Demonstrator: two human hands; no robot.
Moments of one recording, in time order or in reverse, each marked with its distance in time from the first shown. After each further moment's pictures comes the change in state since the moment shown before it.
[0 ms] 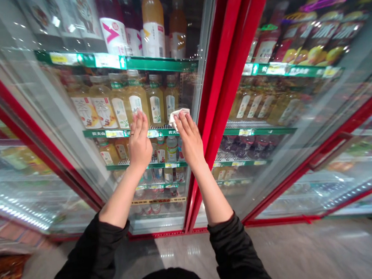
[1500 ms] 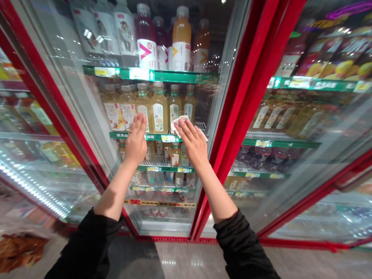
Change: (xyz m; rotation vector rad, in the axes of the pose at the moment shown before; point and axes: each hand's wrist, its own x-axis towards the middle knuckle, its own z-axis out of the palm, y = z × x) left_hand 0.014 -0.074 -0.060 0.089 -0.036 0.092; right_hand 0.025 -0.030 0.020 -0.026 0.063 -0.174
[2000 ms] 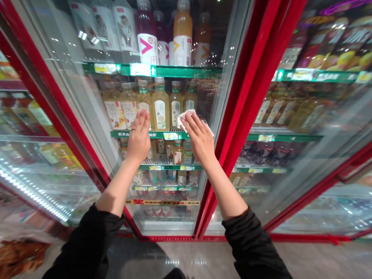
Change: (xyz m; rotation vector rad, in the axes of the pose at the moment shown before) left_hand 0.001 -0.007 0.004 0.068 -0.007 0.077; right_hand 0.000 -0.004 -0.007 -0.041 0.023 0.032
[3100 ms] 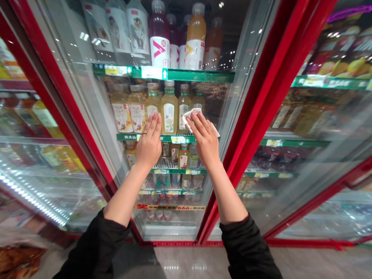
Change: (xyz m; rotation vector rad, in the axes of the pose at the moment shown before) left_hand 0.004 0.013 -0.013 -0.005 -0.094 -0.072; right_hand 0.022 -0.019 0.012 0.040 0.081 0.012
